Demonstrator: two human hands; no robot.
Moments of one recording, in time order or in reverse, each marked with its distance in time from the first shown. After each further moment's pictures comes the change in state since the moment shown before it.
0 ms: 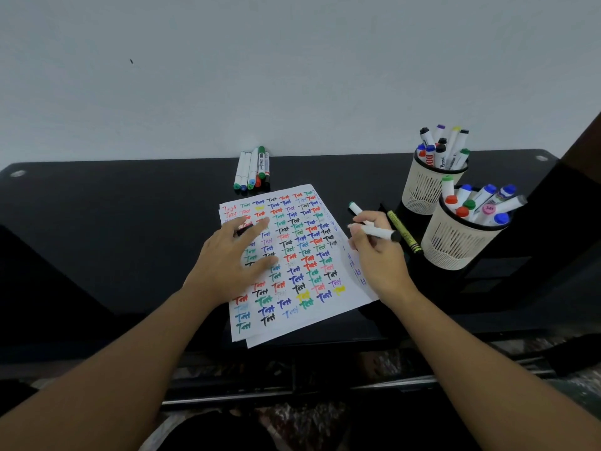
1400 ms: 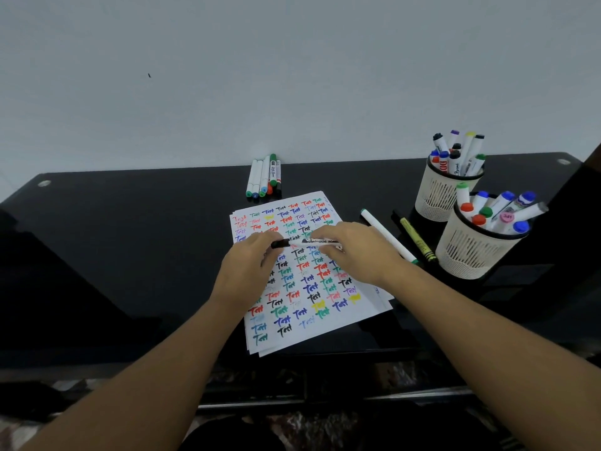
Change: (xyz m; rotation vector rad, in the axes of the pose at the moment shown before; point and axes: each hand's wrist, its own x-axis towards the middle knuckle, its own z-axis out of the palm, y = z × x) left_hand 0.002 0.021 0.012 -0.136 0.299 0.107; right_hand 0.042 -0.028 0.022 -0.801 -0.499 -0.370
